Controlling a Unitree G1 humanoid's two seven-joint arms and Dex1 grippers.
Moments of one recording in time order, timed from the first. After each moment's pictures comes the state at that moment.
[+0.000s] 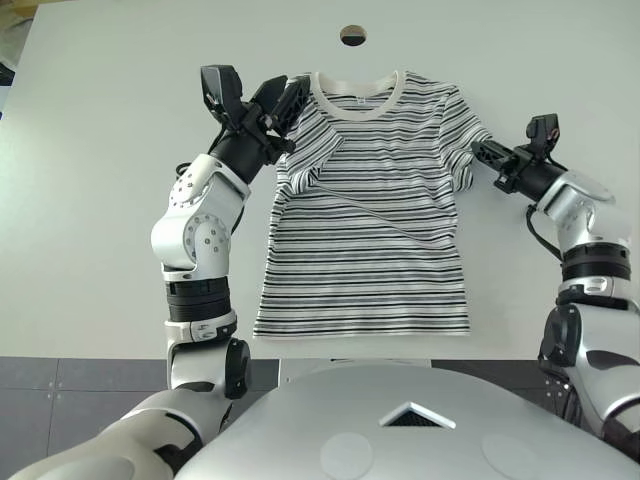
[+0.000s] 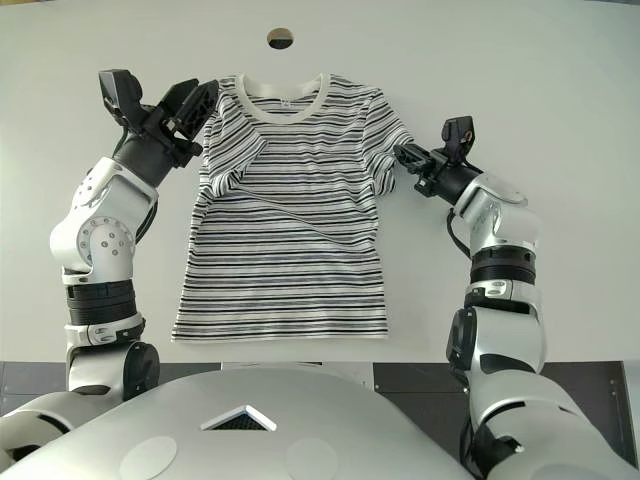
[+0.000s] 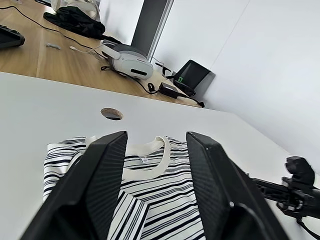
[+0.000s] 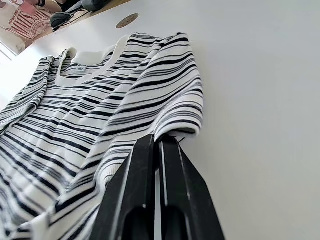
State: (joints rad) left arm -0.20 0.17 0.13 -0.09 -0.54 0.52 -0.41; right arm -0.38 -0.41 -0.17 0.57 0.34 0.42 0.82
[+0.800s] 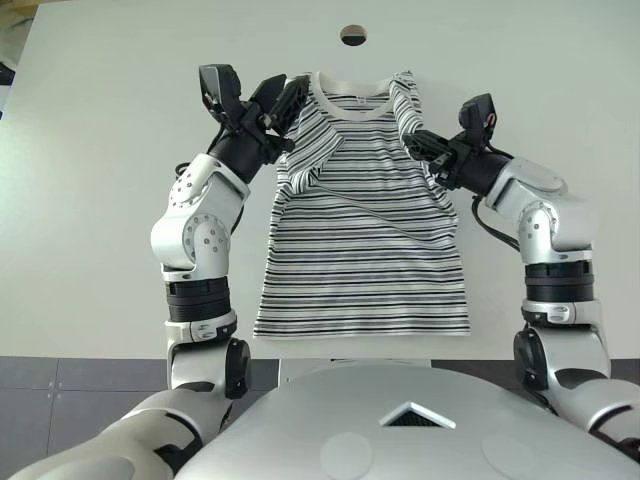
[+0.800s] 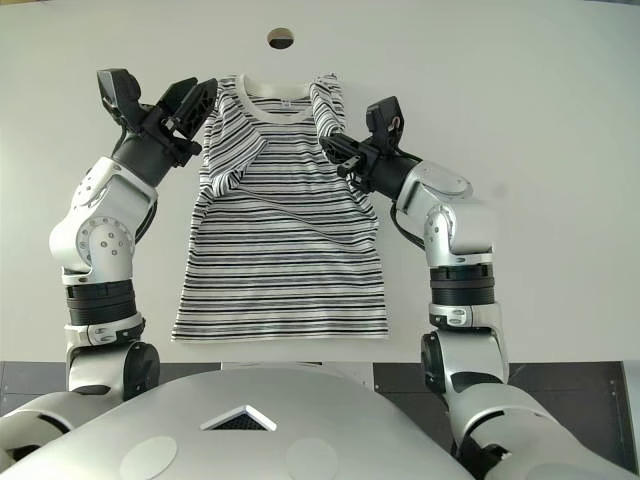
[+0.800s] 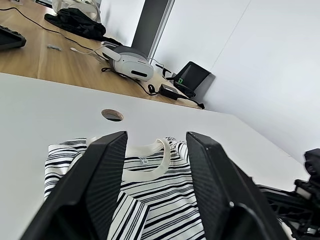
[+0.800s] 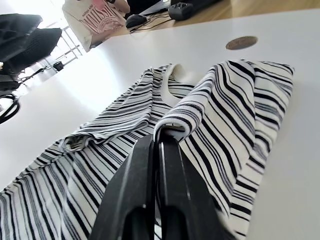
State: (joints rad) left arm -0.20 0.17 0.14 -0.10 -0.54 0.52 -0.41; right arm -0.32 -0.26 0.03 0.12 0.39 0.62 0.67
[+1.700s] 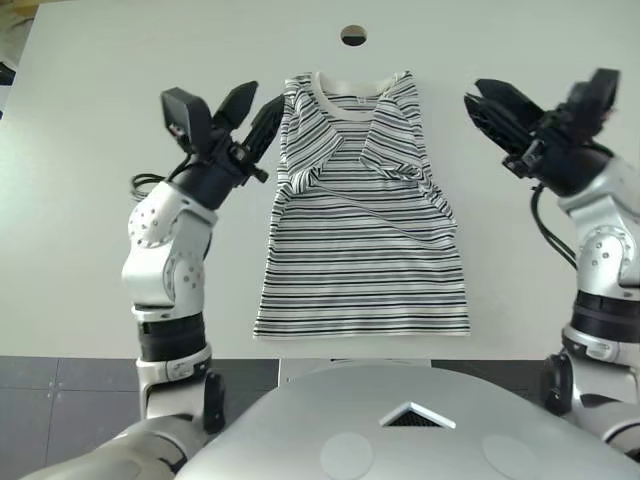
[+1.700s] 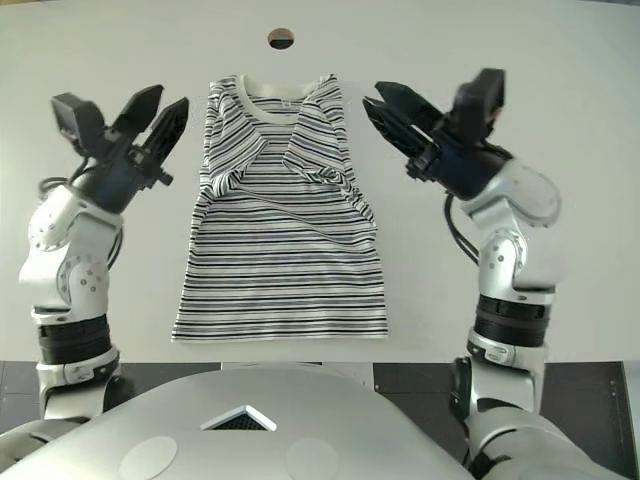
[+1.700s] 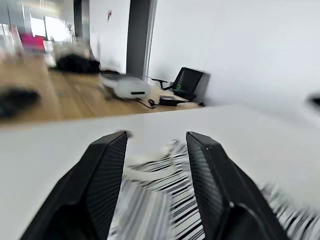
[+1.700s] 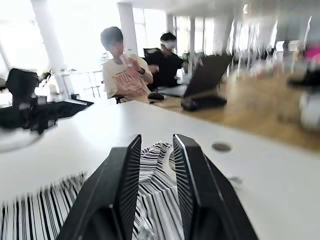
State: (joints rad) left arm 0.08 0.38 0.13 -0.32 -0.34 0.16 -0.62; right arm -0.06 -0.47 -0.18 -0.21 0.48 0.19 1.01
